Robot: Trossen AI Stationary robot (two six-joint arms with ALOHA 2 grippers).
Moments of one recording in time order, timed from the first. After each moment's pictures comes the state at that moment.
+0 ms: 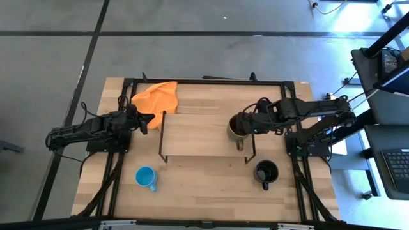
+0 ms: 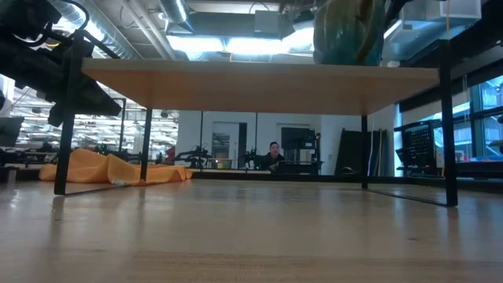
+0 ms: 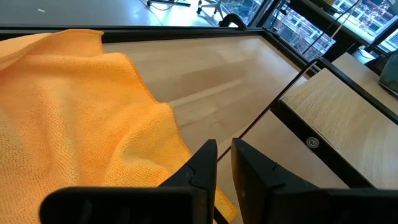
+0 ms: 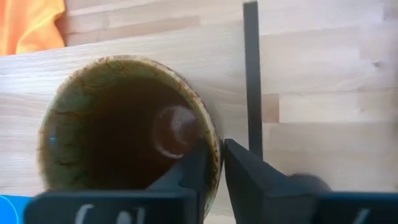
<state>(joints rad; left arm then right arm) 0.18 0.01 0.16 -0.54 -0.37 -0.67 0.18 1.47 1.62 -1.48 0.28 1.81</state>
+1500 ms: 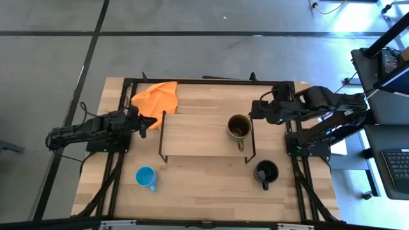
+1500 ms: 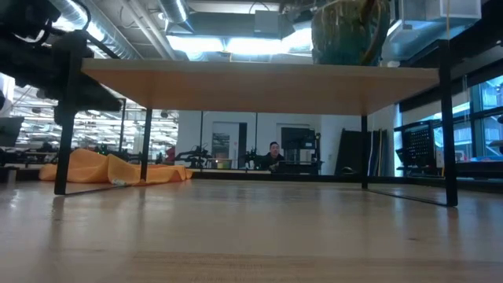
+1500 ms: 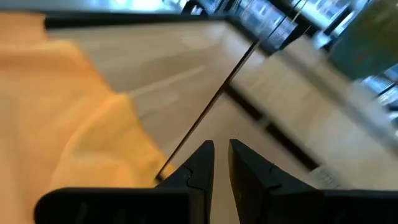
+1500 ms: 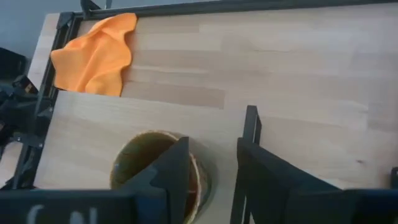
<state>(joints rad) 0.18 0.01 0.16 -0.51 -0.23 -0.64 0.19 1.36 1.76 -1.57 0.53 1.56</state>
